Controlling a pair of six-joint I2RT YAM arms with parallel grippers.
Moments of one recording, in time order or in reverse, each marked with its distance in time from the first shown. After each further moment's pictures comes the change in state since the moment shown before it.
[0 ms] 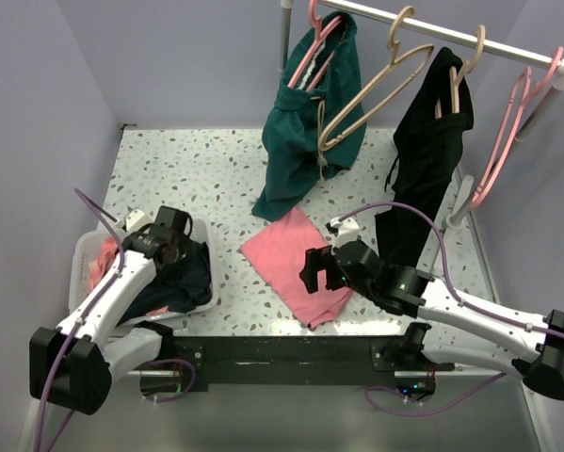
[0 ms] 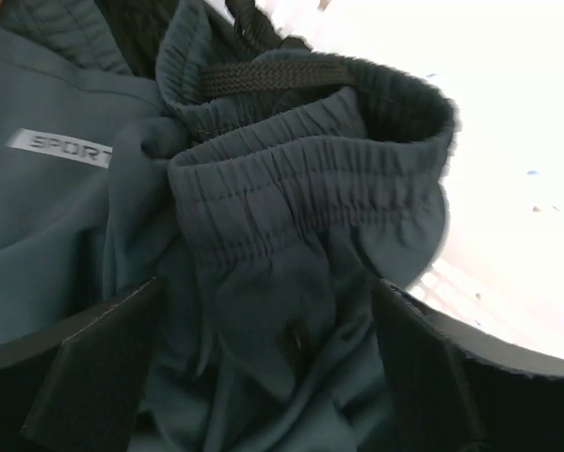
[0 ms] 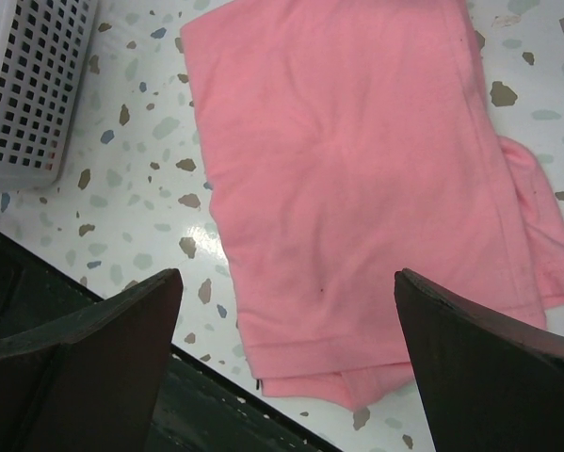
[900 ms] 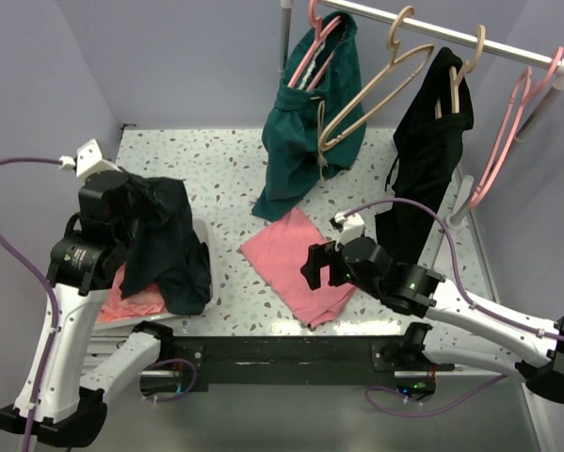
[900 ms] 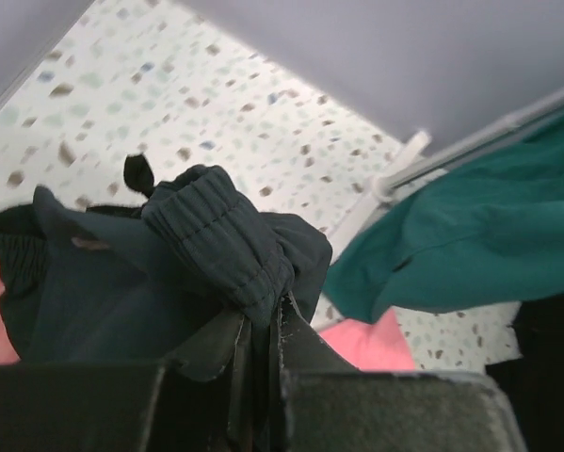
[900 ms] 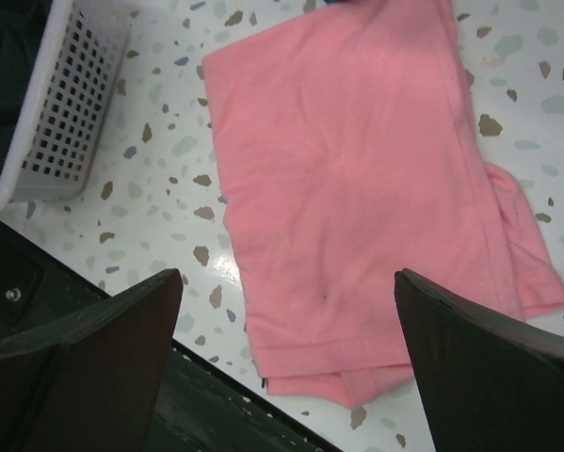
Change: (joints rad) left arm 0.005 -0.203 0.542 -0.004 0.109 0.401; right arm 0.000 -0.043 0.049 -0.041 0.005 -0.034
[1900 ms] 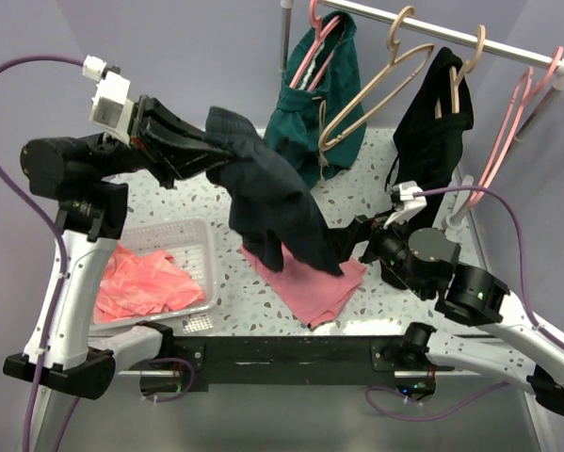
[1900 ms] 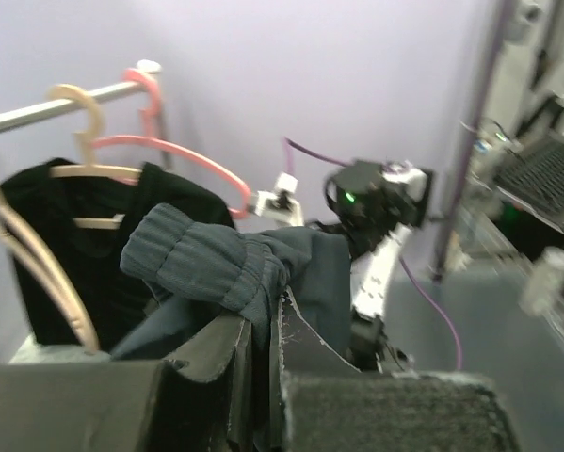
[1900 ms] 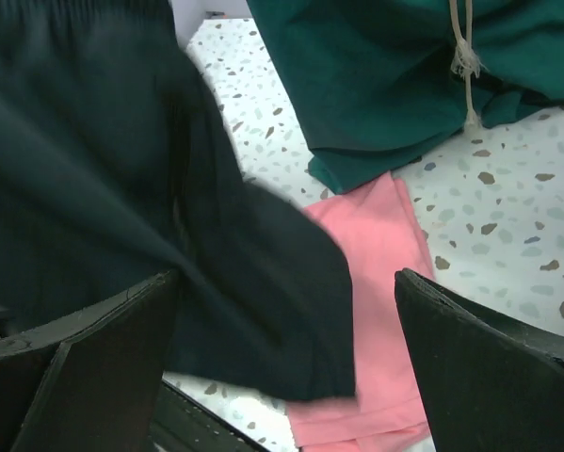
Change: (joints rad) left arm 0.000 0.289 0.334 1.188 1.579 -0.090; right arm 0.000 -0.177 0.277 -0.078 0.161 -0.069
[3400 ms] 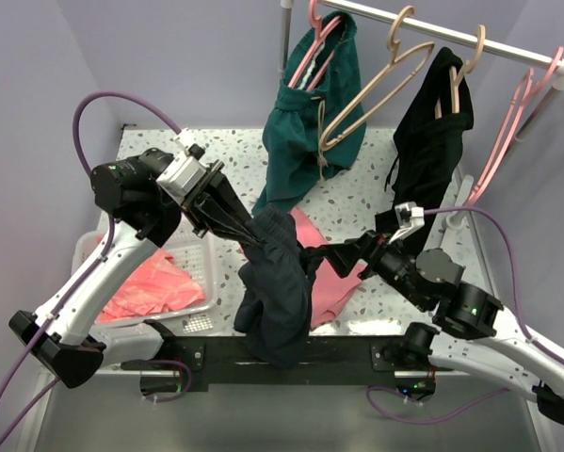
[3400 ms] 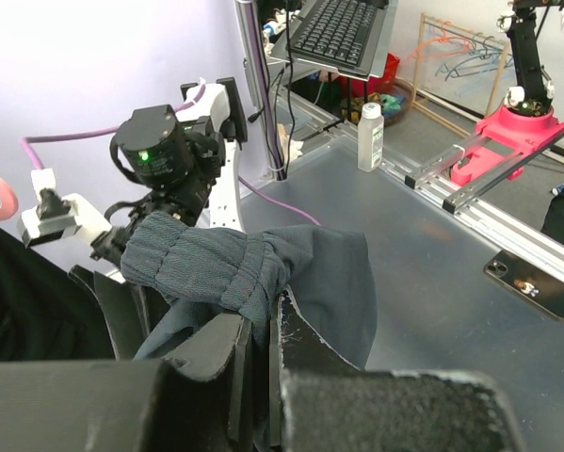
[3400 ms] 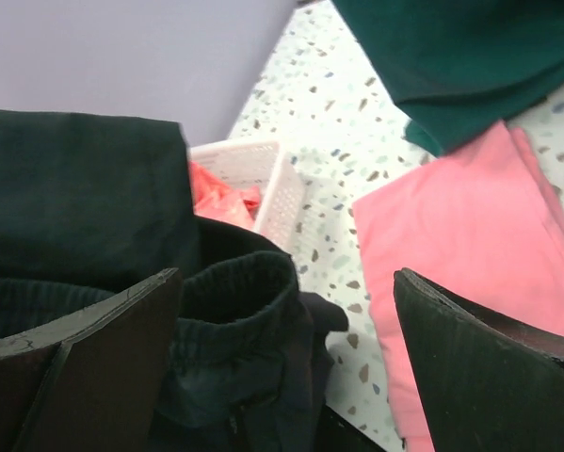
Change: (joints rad) left arm -0.358 0.060 -0.217 0.478 0.367 -0.114; right arm 0.000 -0.167 -0.249 0.182 -0.148 0.249
